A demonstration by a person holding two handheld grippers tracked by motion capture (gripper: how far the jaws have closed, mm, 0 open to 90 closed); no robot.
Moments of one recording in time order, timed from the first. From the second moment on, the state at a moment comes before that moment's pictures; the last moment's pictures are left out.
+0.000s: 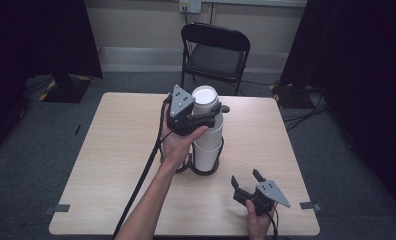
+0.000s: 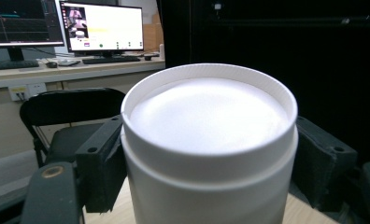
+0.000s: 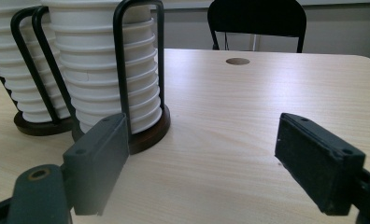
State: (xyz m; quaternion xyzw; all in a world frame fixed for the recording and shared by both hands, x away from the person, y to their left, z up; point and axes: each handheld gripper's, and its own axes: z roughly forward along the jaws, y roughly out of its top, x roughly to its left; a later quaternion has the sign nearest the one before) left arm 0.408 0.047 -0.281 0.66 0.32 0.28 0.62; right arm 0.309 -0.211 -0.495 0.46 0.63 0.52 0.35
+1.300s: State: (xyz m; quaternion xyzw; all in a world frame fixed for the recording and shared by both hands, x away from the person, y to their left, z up) left arm 0.345 0.084 -0.287 0.66 0.27 0.27 0.64; right arm 0.308 -0.210 -0.495 0.46 0.63 0.52 0.35
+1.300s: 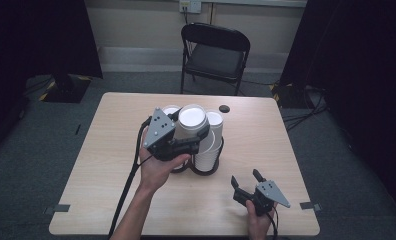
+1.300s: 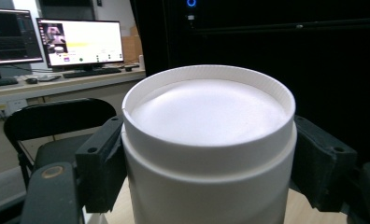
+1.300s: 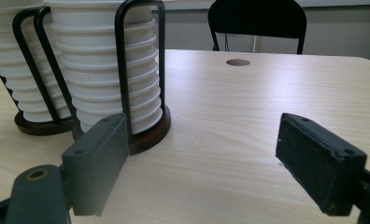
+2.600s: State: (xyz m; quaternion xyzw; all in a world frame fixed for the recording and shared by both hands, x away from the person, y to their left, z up) left arm 0.334 0.113 -0.394 0.67 0.38 0.14 0.63; right arm 0.294 -0.175 -0.494 0.36 0.70 0.54 0.28
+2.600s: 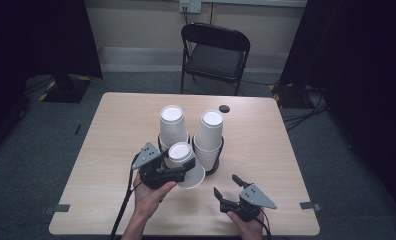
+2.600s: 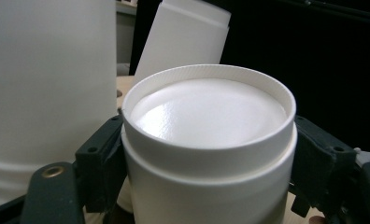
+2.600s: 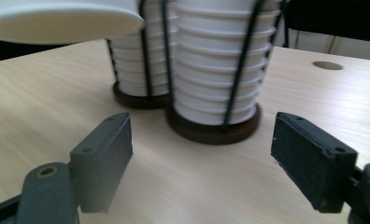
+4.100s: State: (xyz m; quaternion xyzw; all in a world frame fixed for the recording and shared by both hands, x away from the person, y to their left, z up) left arm 0.314 0.117 -0.431 0.57 0.46 -0.05 0.68; right arm 0.292 -0.125 -0.484 0.22 0.68 0.64 0.28
